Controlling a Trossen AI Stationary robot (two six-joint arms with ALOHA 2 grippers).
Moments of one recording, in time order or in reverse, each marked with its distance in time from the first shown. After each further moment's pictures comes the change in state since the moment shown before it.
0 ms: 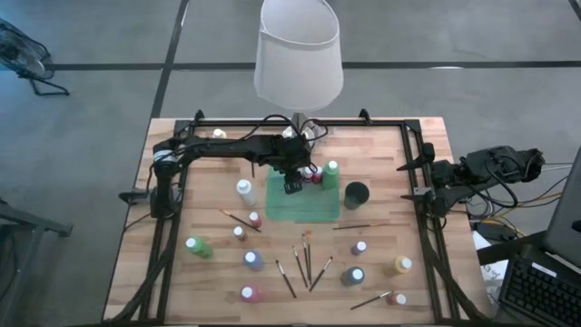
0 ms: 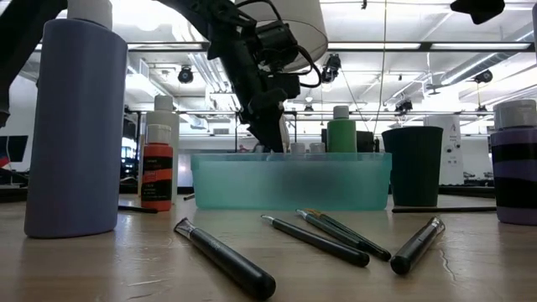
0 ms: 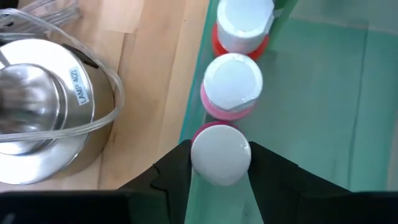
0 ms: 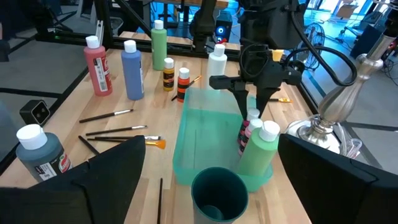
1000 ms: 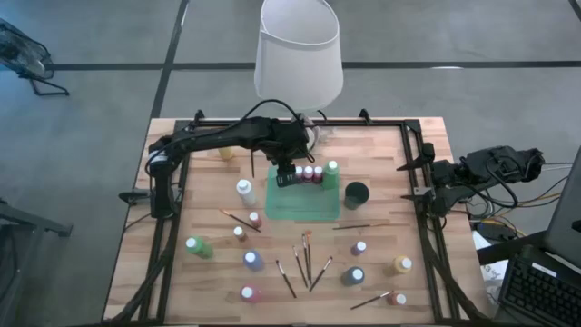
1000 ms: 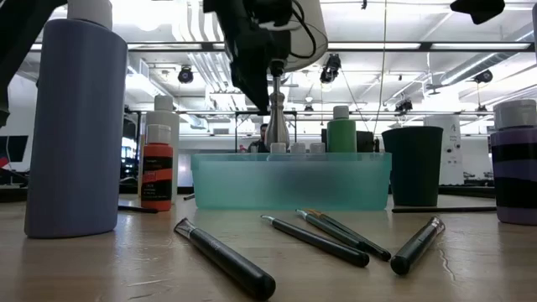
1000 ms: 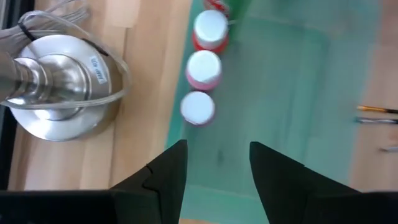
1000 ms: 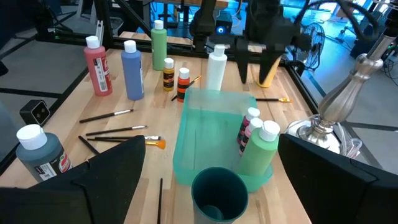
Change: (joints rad) left arm 0.000 -0.048 0.290 -0.436 0.077 0.000; right arm 0.000 0.000 0.000 0.000 0.000 0.000
